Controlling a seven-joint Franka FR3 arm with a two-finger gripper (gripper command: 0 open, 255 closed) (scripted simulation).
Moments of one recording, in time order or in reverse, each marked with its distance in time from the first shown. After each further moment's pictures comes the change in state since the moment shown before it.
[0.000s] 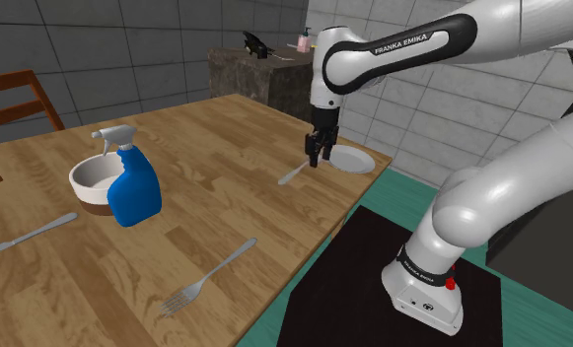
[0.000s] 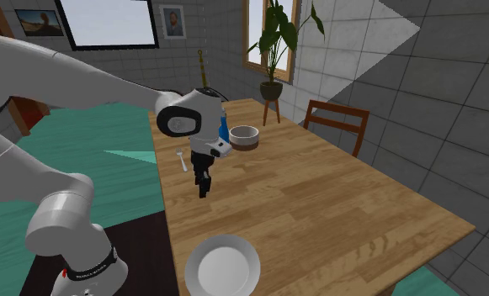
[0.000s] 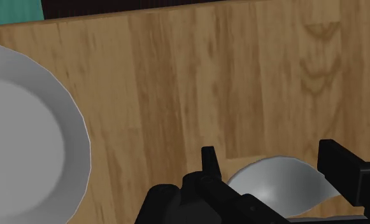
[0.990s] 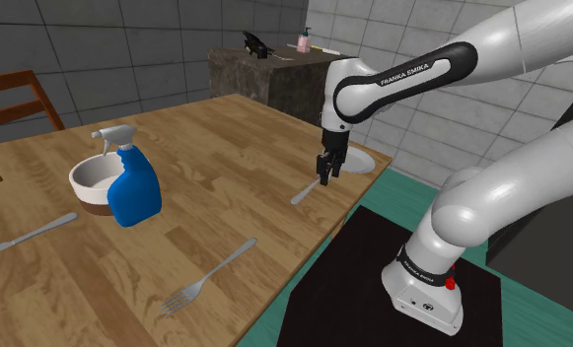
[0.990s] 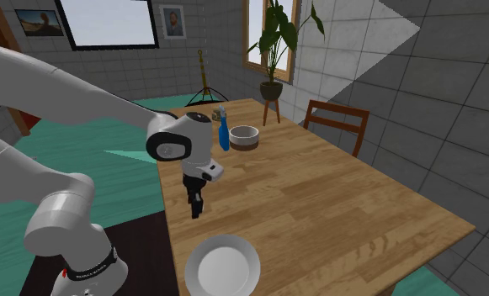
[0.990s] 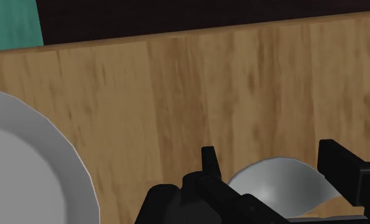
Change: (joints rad) arm -0.024 -0.048 -0.035 -0.198 -0.023 0.147 -0.050
